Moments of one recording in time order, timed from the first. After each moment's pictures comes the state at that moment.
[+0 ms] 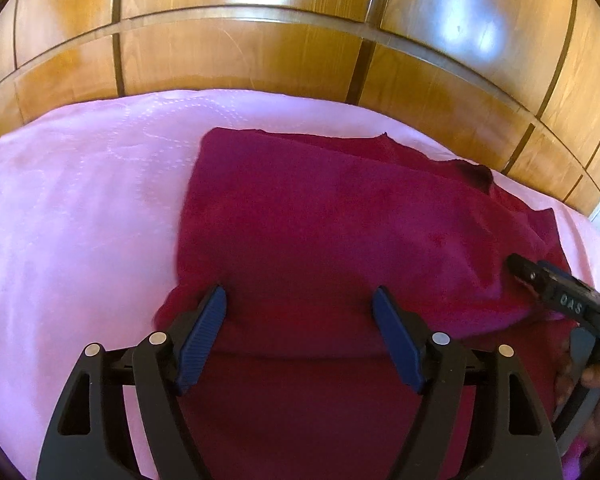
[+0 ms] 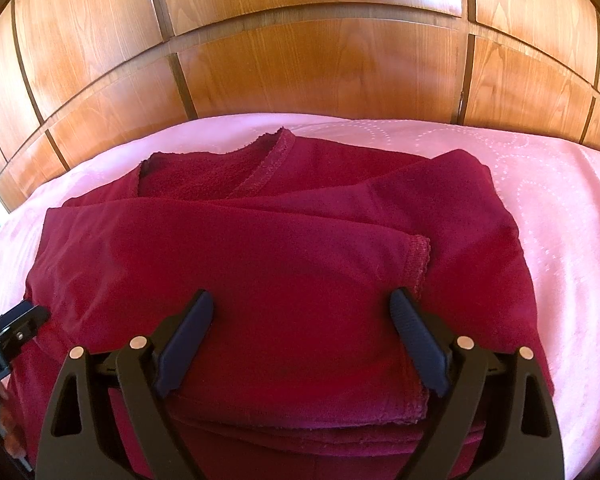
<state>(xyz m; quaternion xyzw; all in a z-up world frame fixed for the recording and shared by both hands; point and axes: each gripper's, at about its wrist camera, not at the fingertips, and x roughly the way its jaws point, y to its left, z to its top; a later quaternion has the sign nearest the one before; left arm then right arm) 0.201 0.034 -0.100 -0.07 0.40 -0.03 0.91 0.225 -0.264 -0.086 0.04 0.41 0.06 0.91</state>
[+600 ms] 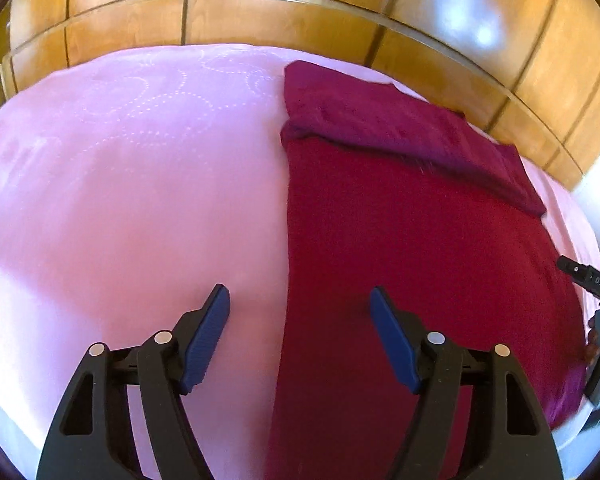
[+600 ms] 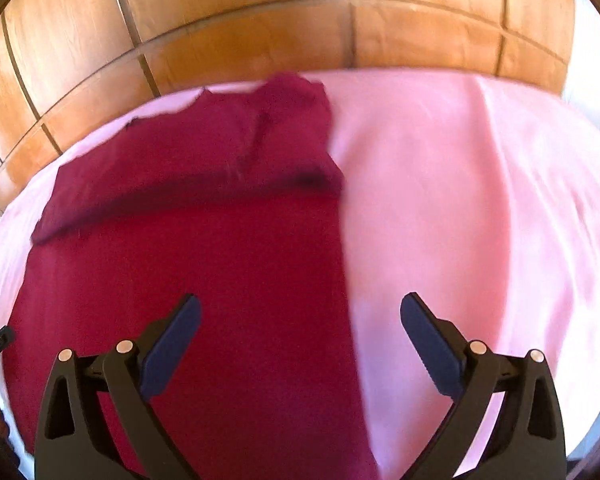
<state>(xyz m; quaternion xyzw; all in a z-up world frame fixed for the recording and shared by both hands) 0.036 0.089 -0.115 -0.09 0.43 -0.04 0.90 0.051 -0.361 -0.085 0.09 0.46 0.02 0.88</state>
